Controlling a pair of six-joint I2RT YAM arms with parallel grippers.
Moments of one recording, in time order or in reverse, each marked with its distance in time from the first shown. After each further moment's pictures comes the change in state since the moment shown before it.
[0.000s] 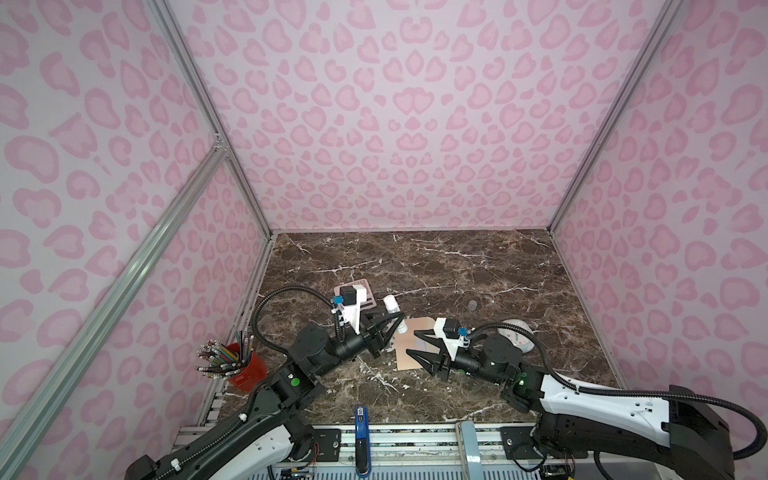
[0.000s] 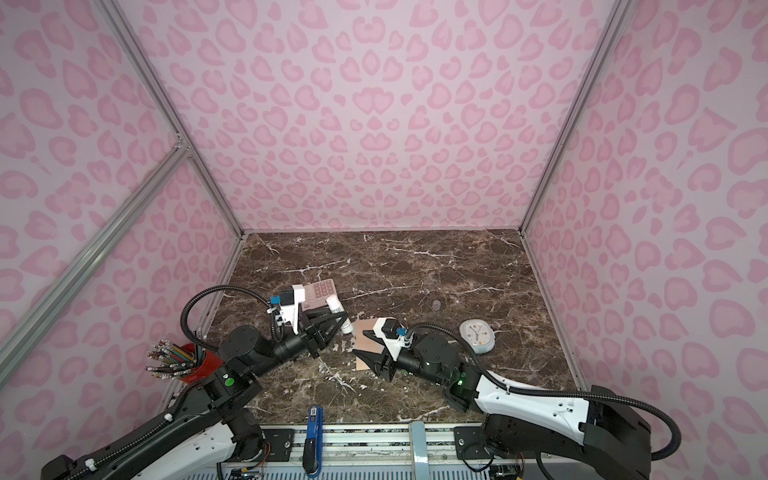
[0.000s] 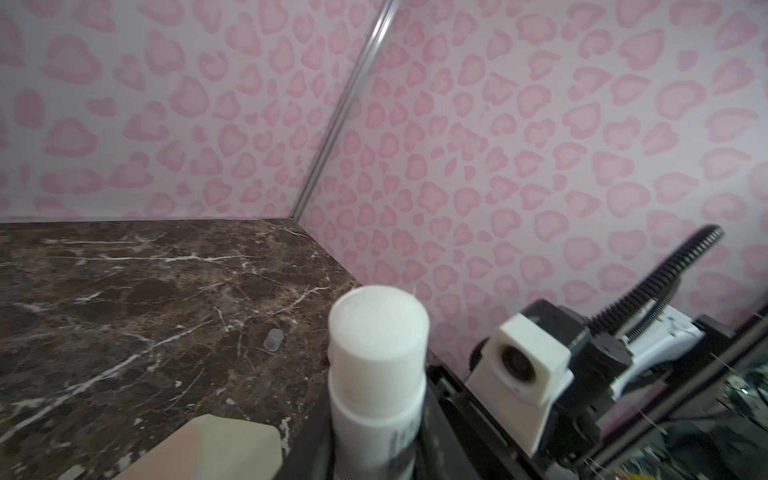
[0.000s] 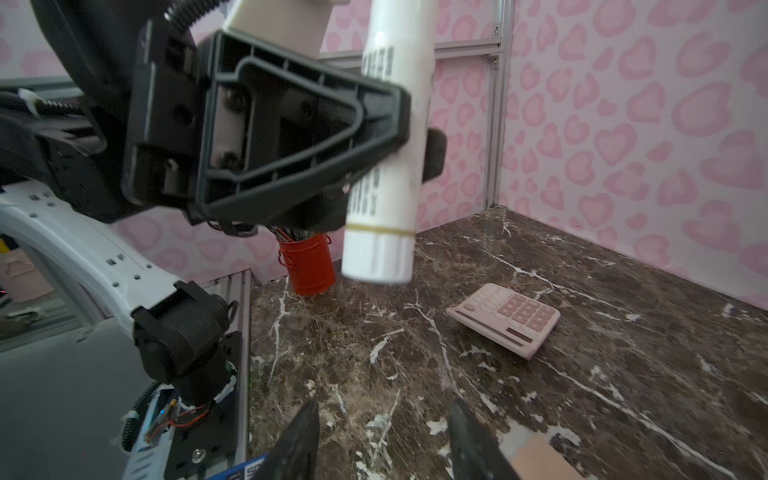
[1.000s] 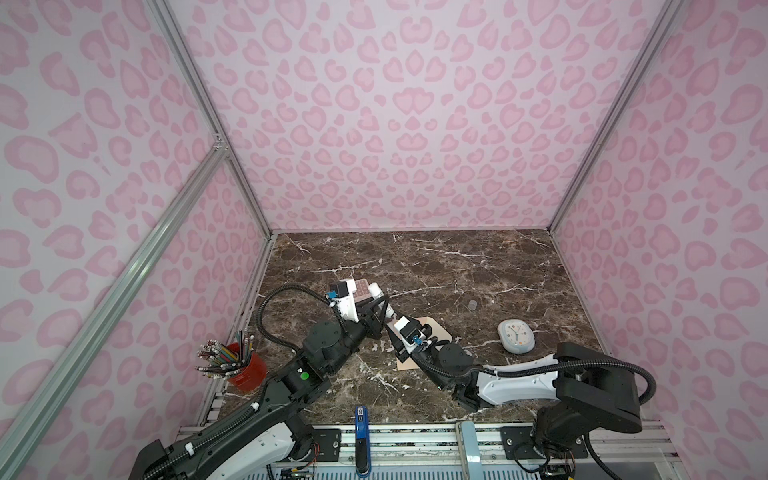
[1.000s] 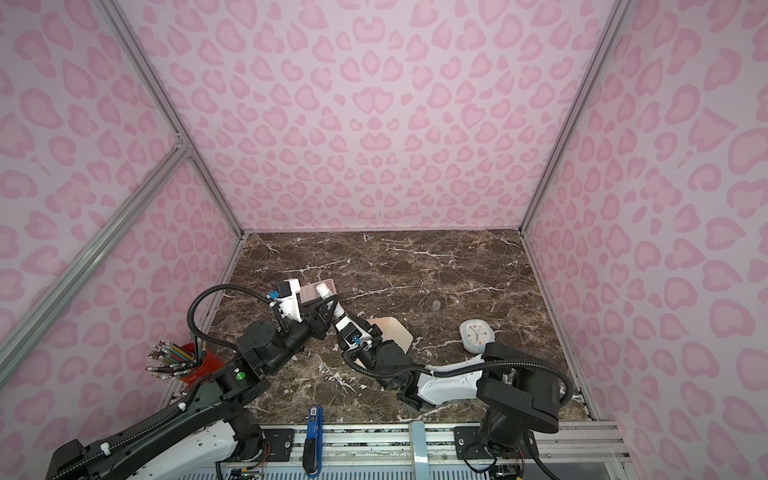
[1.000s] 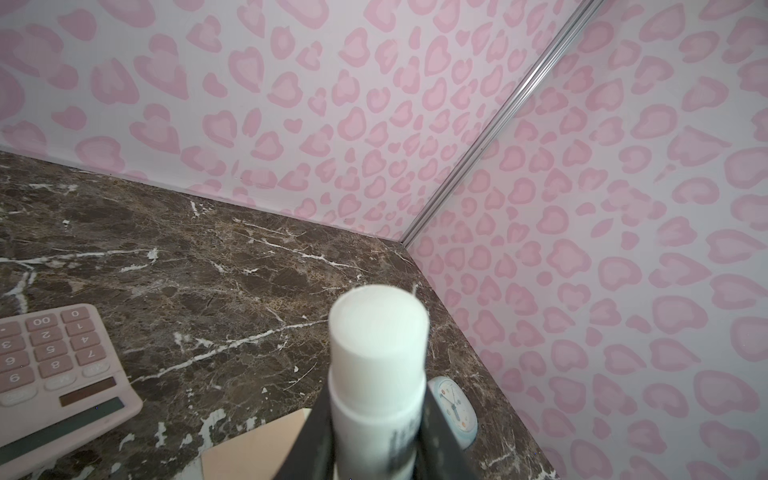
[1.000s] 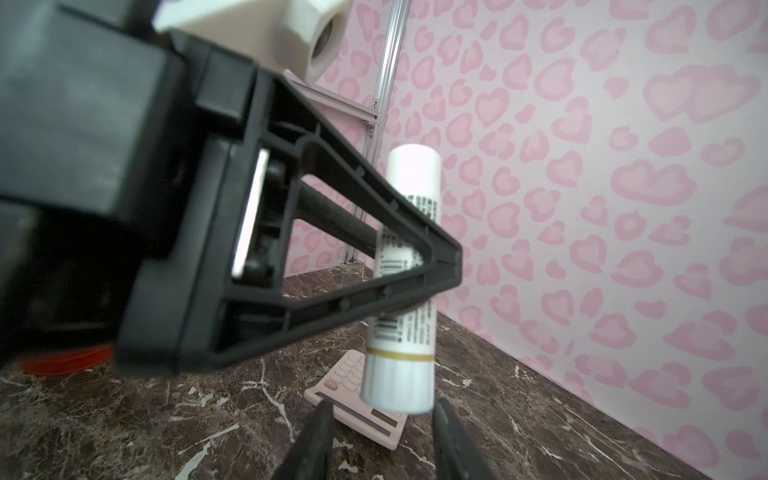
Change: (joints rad) left arm -0.002 0.102 0.001 -0.006 -0.314 -0.060; right arm 0.153 0.547 0.202 0.560 0.564 -0.357
